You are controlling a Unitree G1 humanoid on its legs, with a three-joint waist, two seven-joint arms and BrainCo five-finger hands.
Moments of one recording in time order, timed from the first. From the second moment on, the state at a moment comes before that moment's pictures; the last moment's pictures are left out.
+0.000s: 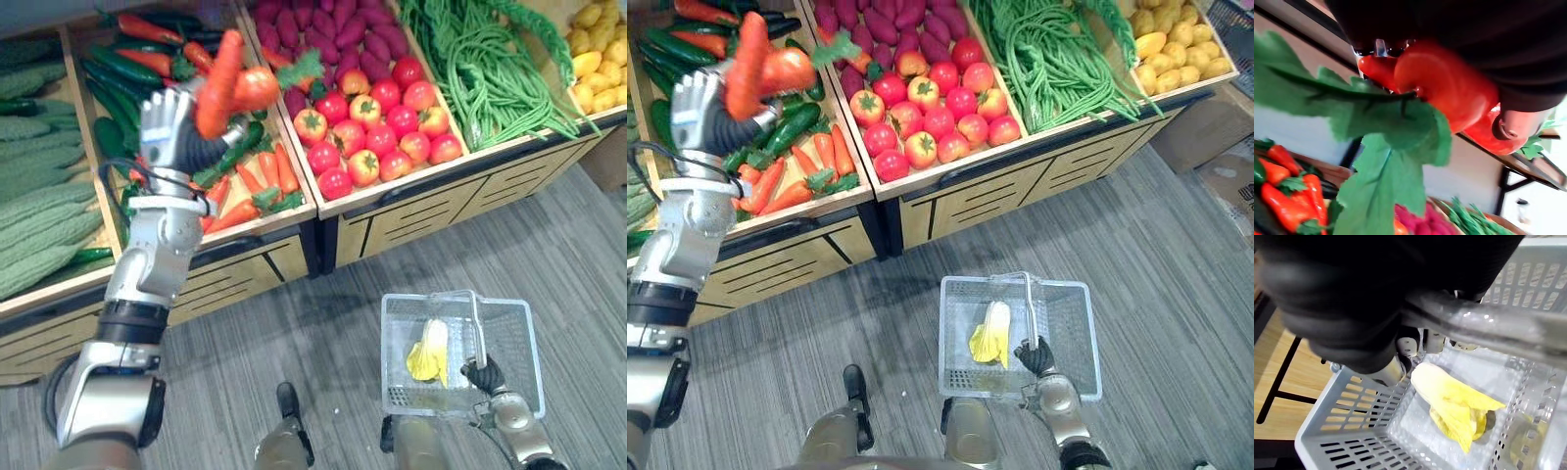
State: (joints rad) left arm -0.62 0.67 -0.07 0.25 0.61 -0.18 0.37; right arm -0.06 -0.30 -0.03 0.84 -0.28 -0.21 -0.06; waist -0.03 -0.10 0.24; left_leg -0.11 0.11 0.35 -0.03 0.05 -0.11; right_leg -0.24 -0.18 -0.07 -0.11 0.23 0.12
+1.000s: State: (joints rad) left arm -0.44 0.53 -0.47 0.13 0.56 -0.37 0.19; right arm -0.14 -0.73 0.36 0.30 -0.25 -0.26 0.18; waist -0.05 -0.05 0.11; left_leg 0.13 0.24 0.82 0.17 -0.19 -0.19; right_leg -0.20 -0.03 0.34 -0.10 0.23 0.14
